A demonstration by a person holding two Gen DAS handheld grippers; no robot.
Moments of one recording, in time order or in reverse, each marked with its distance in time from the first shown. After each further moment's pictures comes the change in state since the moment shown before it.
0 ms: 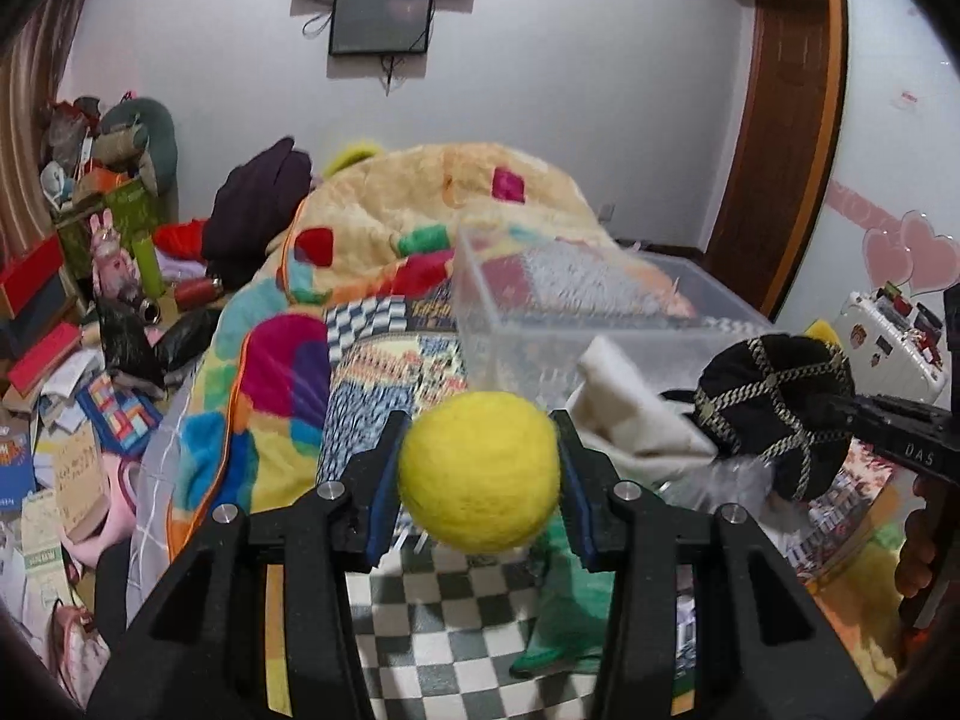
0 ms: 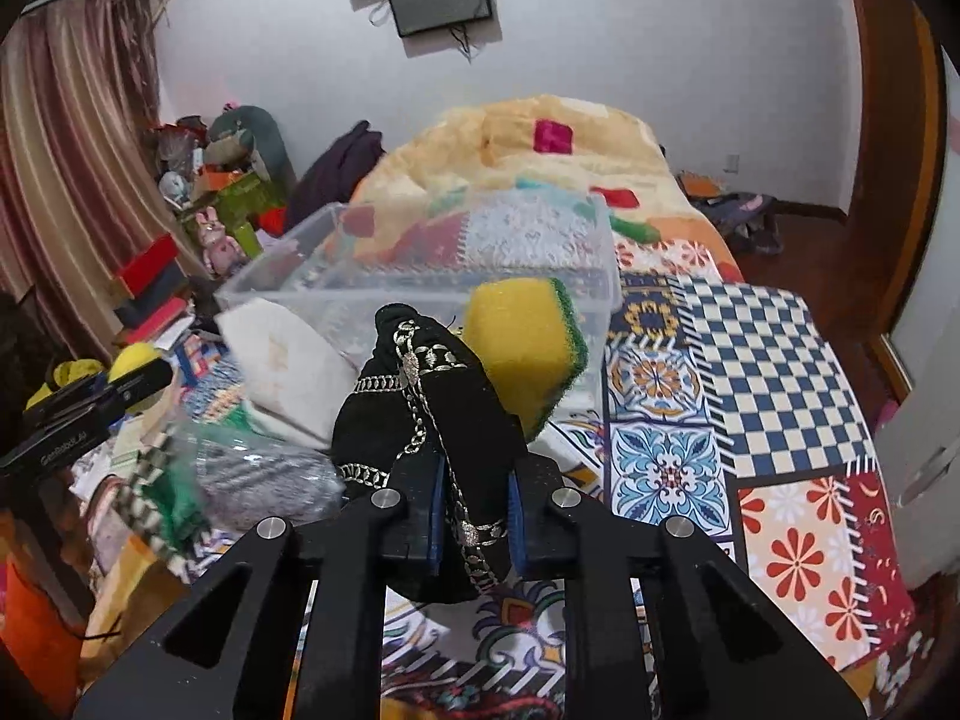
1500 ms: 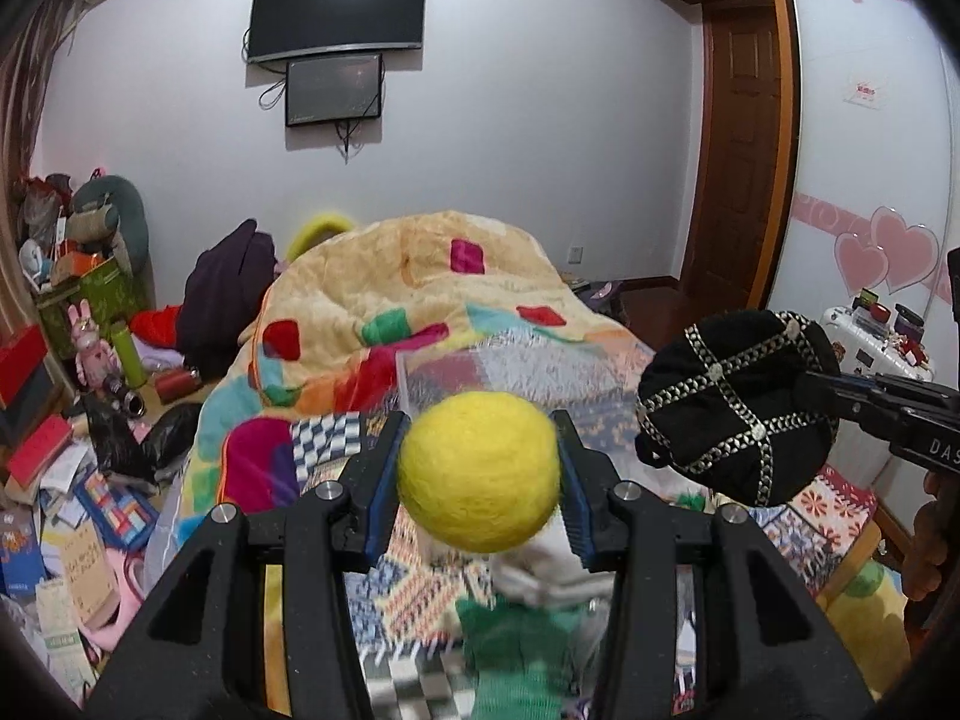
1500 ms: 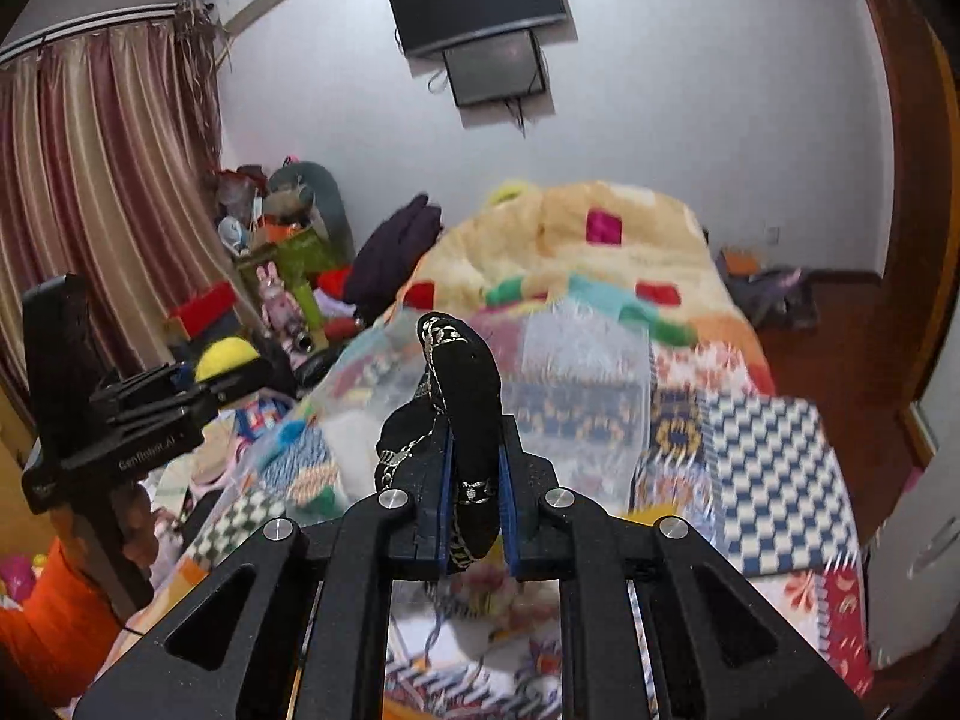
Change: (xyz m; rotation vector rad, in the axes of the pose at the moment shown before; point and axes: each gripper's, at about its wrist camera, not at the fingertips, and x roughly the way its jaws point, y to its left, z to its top) left arm -0.006 -0.041 0.060 0.104 -0.118 -0.036; right arm -0.039 0.016 0.041 -0.059 -0.167 0.095
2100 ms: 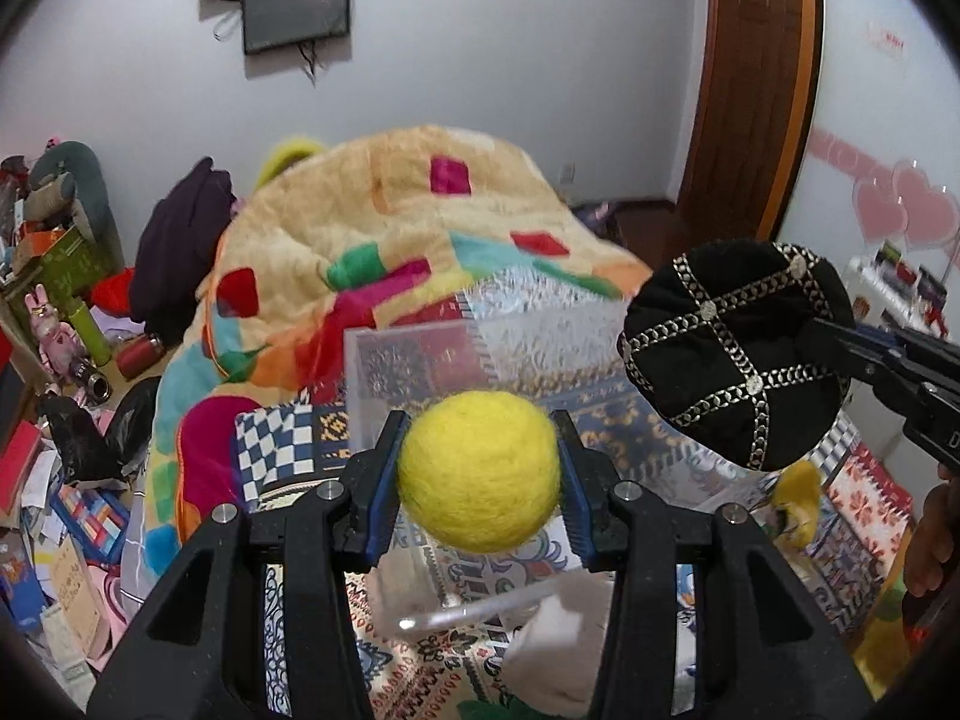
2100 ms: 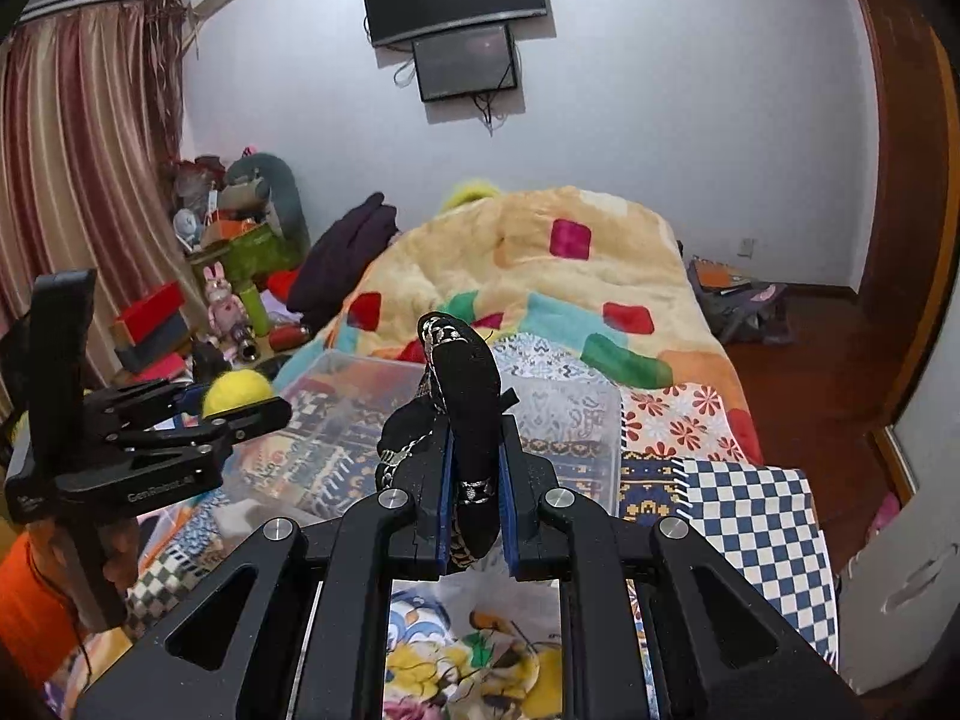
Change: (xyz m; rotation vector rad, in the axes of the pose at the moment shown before) left arm 0.120 0.003 0.016 0.037 0.240 -0.027; right arm 0.065 -0.022 0.032 -0.020 0.031 -0.089
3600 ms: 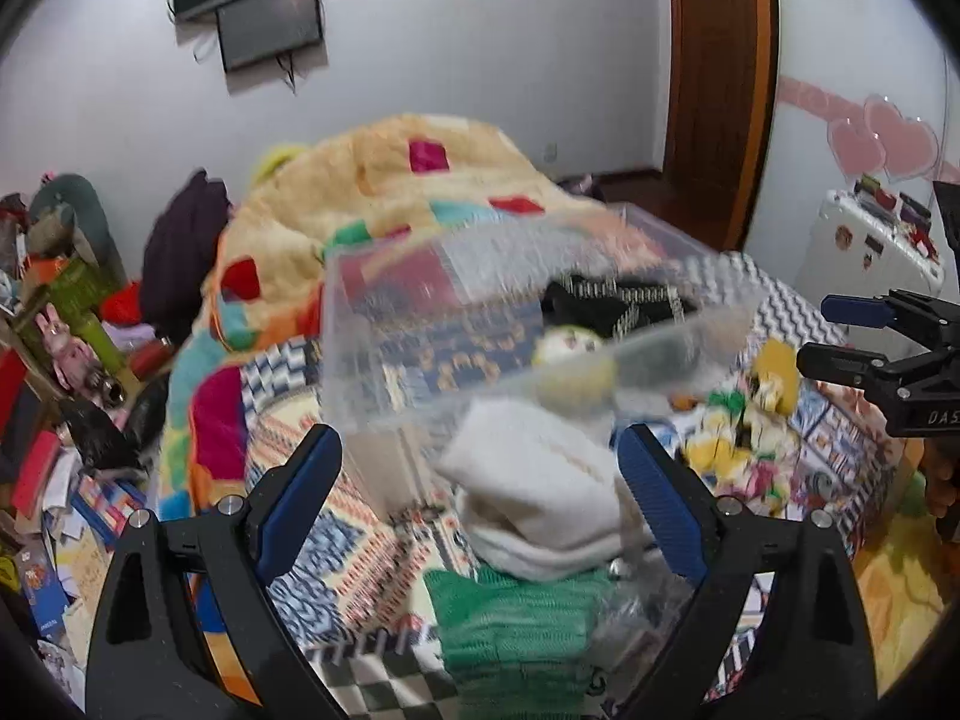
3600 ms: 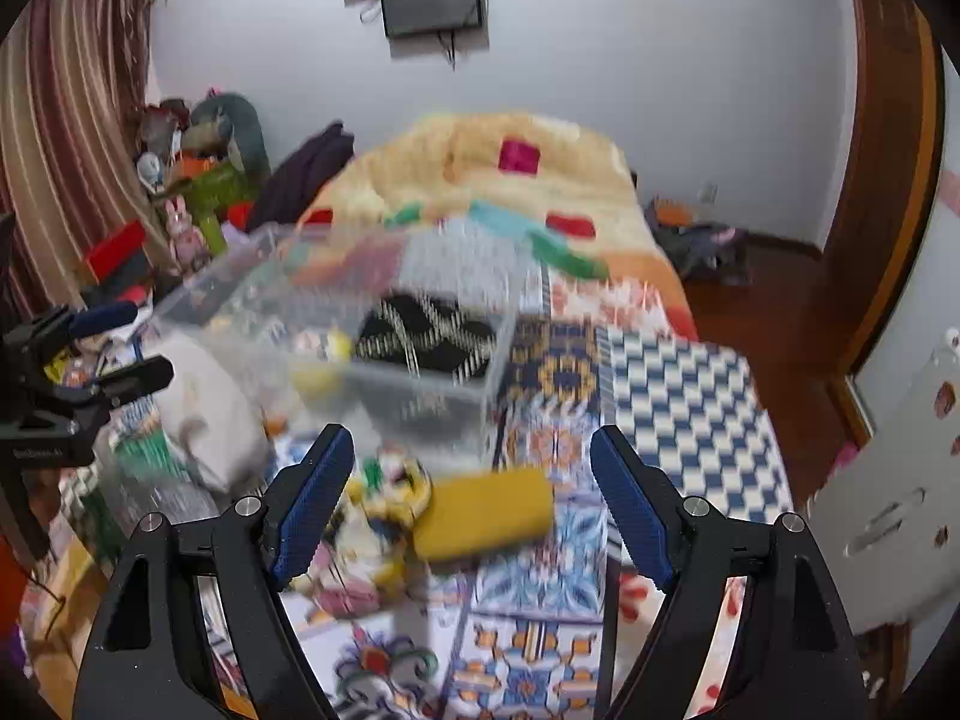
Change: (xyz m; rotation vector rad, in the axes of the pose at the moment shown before) left arm -0.036 -0.023 -0.063 0.095 0.020 0.013; right arm -0.019 -0.035 -0.064 -0.001 0.165 -0.092
